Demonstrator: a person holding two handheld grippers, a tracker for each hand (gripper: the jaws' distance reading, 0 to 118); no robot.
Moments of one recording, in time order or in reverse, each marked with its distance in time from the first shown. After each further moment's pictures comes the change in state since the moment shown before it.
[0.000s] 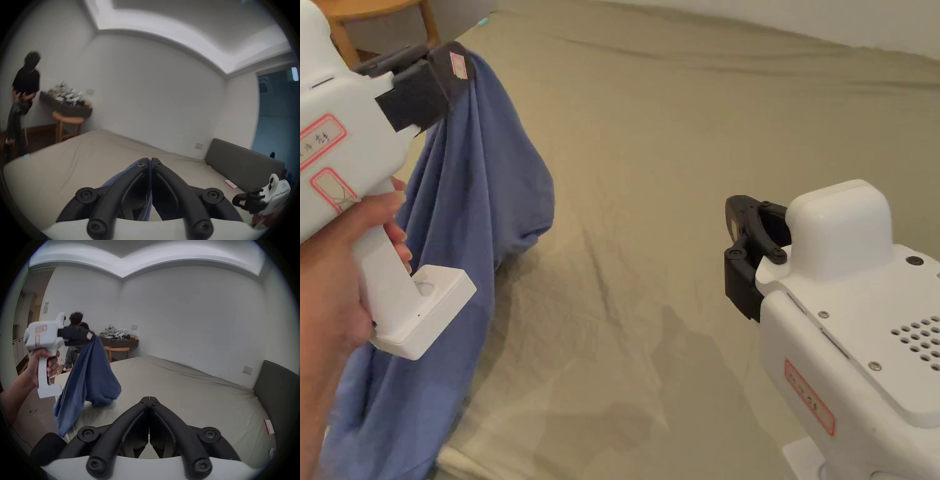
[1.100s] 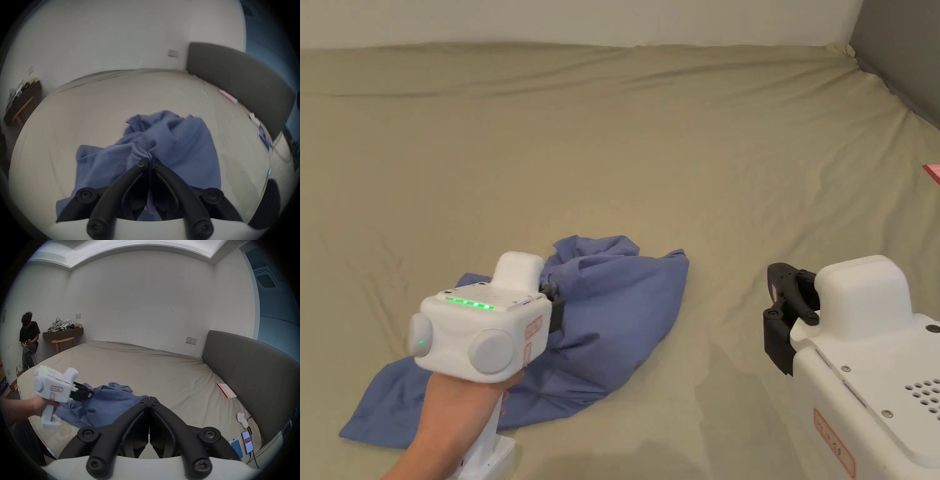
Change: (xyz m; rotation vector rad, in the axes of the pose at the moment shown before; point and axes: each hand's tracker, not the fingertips) left arm 0.187 -0.278 -0.179 -0.743 -0.090 -0.285; right arm 0.176 -0.099 0.112 -0.184 -0.450 -0.141
